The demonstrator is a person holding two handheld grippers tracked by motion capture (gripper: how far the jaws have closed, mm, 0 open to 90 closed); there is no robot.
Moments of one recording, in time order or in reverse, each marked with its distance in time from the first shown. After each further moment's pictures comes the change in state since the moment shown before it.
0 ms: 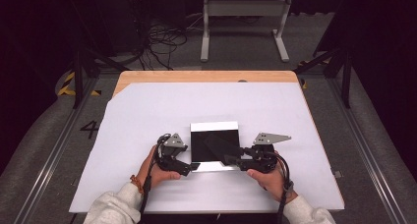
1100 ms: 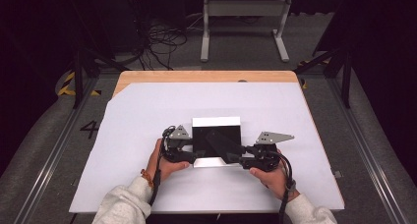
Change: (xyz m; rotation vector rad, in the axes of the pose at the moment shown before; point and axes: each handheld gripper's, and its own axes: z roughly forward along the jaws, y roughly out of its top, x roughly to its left) left arm 0.002 0.025 0.007 -0.076 0.048 0.001; right arm -0.005 0.001 -0.005 -0.019 -0.008 -0.036
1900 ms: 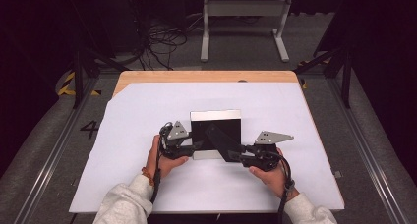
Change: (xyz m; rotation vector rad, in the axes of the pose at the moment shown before) left arm 0.000 0.007 -0.010 -0.085 0.126 0.085; right arm 0.001 0.002 0.001 0.008 -0.057 -0.048
